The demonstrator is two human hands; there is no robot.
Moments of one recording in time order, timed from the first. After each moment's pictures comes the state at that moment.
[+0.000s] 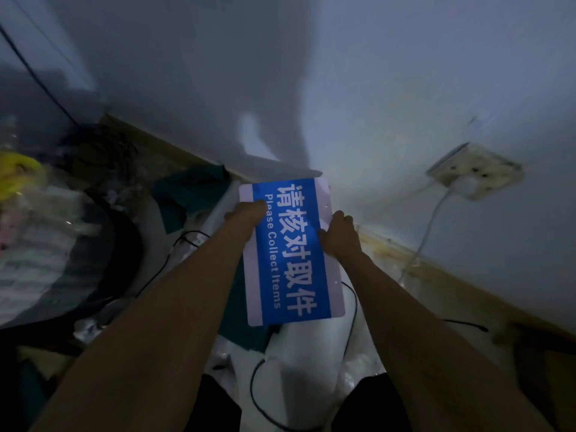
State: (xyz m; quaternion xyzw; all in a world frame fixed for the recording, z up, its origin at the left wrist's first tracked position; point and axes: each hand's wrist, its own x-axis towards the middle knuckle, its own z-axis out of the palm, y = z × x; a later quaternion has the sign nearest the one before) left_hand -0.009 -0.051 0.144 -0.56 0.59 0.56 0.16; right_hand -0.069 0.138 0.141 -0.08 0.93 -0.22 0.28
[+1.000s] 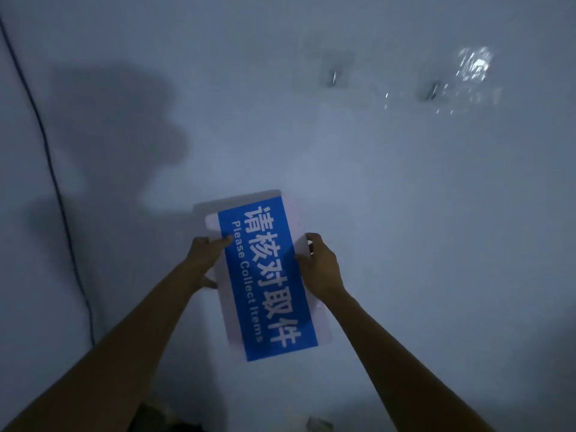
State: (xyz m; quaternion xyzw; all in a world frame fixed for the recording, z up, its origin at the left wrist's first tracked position) left_hand 0.026 -0.049 1.051 -0.31 0.65 0.68 -0.12; right_hand -0.051 0.162 1.040 -0.23 0.86 -0.45 -0.02
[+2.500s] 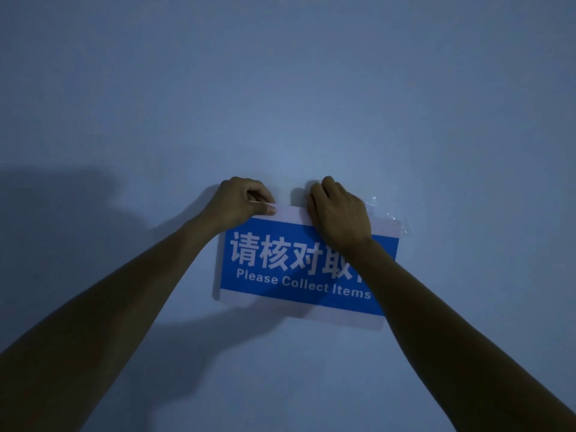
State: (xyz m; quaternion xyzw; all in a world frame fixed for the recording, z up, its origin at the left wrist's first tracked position) left_hand -0.129 0.024 1.348 0.14 0.87 0.31 -0.36; right_hand -0.192 0.226 1.327 -0.32 0.75 -0.06 -0.57
